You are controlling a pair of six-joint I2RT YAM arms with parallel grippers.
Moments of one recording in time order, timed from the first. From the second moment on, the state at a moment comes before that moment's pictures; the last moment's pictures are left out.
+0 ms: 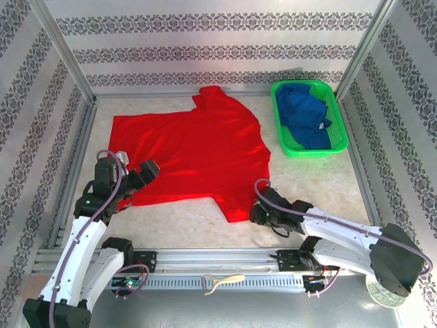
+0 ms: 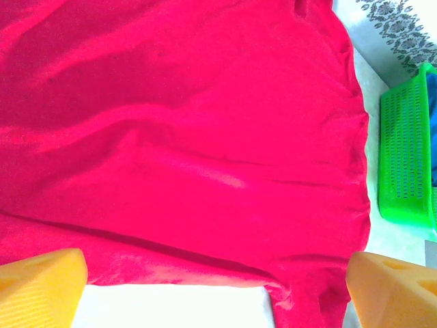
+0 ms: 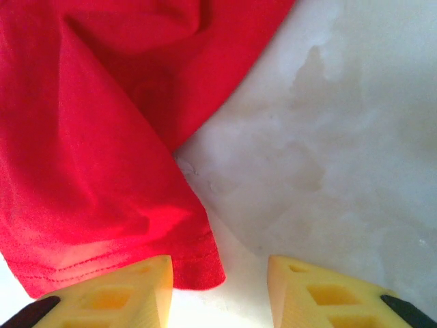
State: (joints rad) left arm -0.08 0.71 0.67 -0.65 0.21 -0.73; right arm 0.82 1.02 0.38 -0.47 0.03 0.96
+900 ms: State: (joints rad) left arm -0.01 0.66 0.64 -0.87 -0.07 -0.74; right arm 0.84 0.65 0.22 -0.56 -0.01 1.13
